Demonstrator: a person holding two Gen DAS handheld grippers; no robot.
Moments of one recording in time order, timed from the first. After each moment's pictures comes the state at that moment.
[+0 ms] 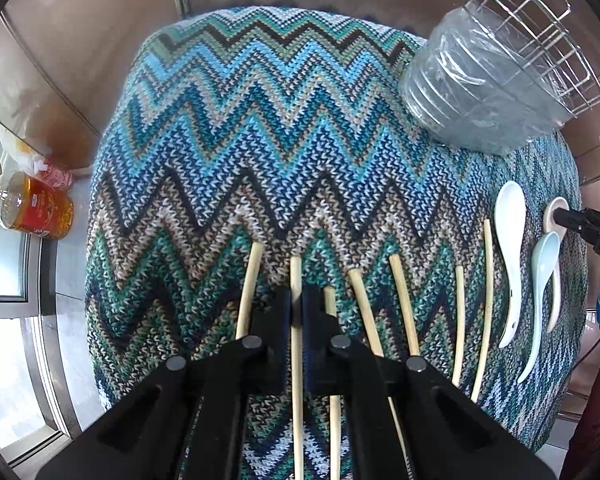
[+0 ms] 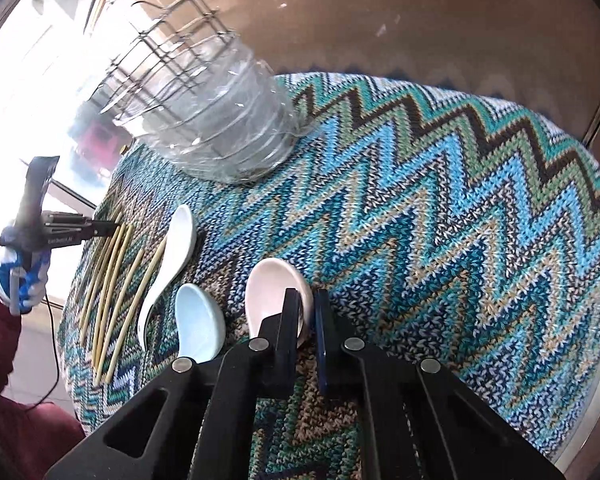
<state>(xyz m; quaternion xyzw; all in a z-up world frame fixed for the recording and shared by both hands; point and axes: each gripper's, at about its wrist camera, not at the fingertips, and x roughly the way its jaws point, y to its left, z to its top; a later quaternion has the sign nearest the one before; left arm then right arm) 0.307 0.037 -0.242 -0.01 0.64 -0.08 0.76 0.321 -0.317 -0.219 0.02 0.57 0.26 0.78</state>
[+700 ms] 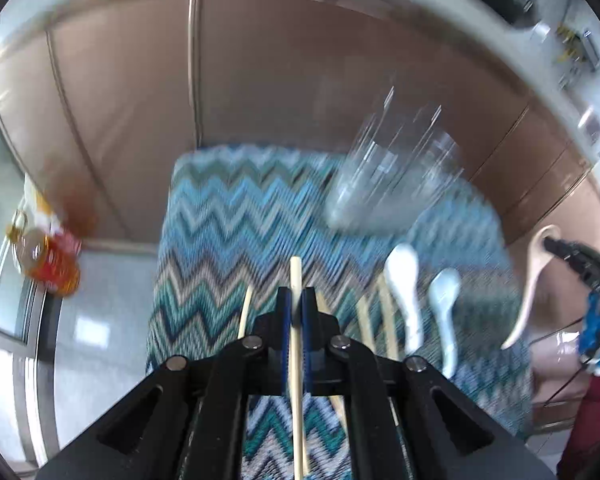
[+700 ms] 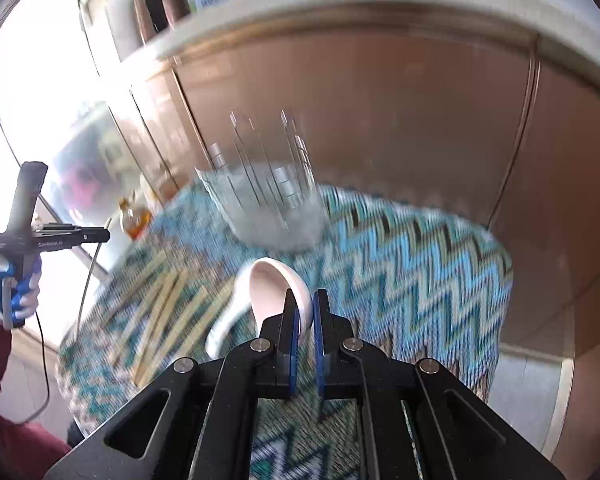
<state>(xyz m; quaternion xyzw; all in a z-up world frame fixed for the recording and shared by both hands) 0.230 0.054 -0.081 -0.05 0.47 -0.12 0.87 0.223 -0.312 -0.064 0.00 0.41 0.20 0.89</state>
